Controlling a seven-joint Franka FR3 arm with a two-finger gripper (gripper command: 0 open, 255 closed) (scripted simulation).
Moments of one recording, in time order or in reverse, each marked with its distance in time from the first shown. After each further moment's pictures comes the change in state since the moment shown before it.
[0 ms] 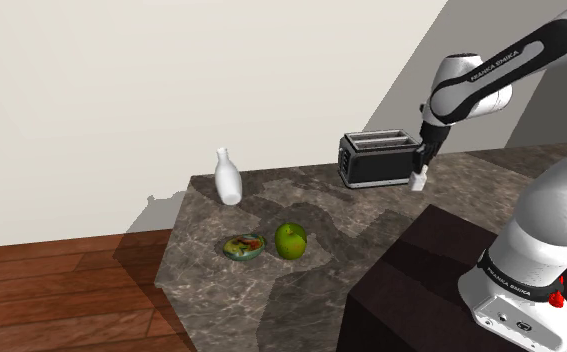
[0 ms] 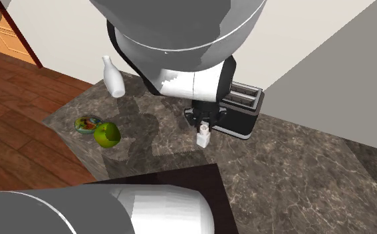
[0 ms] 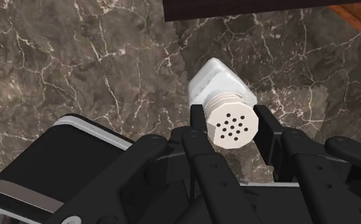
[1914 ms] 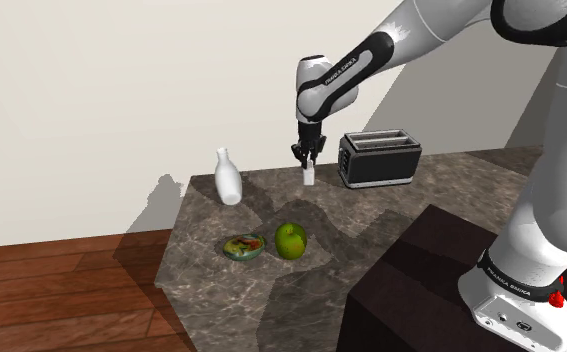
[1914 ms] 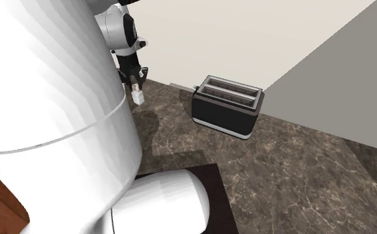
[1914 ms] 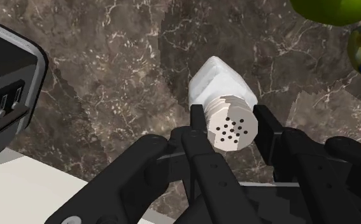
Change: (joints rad) arm 0.377 0.676 0.322 0.752 0.294 -0.100 0.450
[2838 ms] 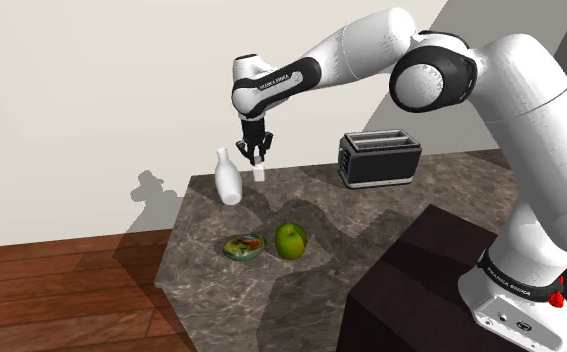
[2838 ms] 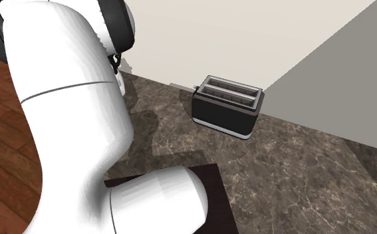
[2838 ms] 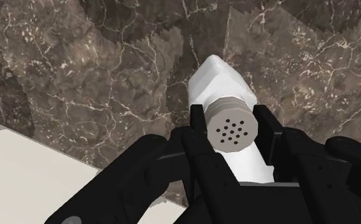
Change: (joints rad) arm 0.077 0.491 0.051 0.802 0.012 -0.313 0.146
